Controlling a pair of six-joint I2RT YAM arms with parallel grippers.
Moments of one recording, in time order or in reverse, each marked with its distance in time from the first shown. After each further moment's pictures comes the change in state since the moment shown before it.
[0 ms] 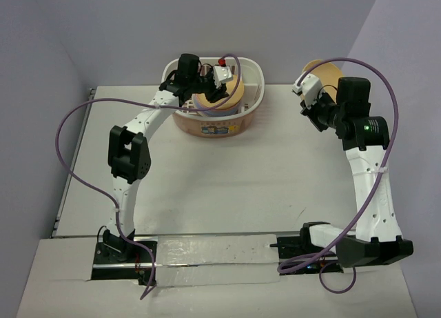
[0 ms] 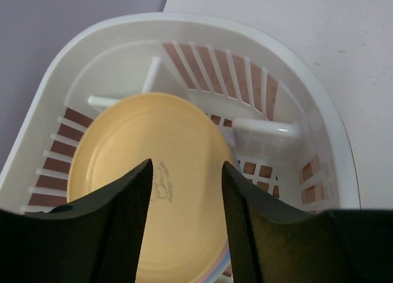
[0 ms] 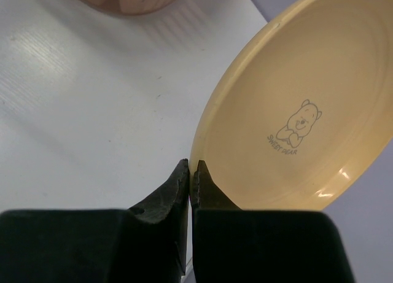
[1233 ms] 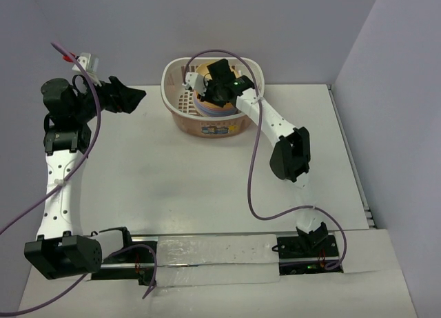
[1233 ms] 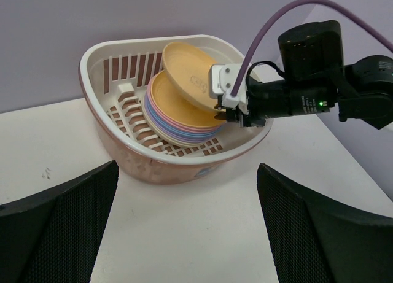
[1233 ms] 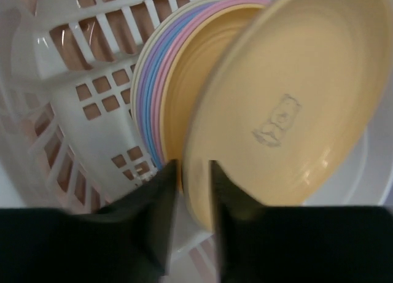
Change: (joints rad) left arm 0.578 -1.053 -0.799 0.096 0.049 -0.909; right arm 0.551 1.093 0.749 0.200 0.204 -0.033
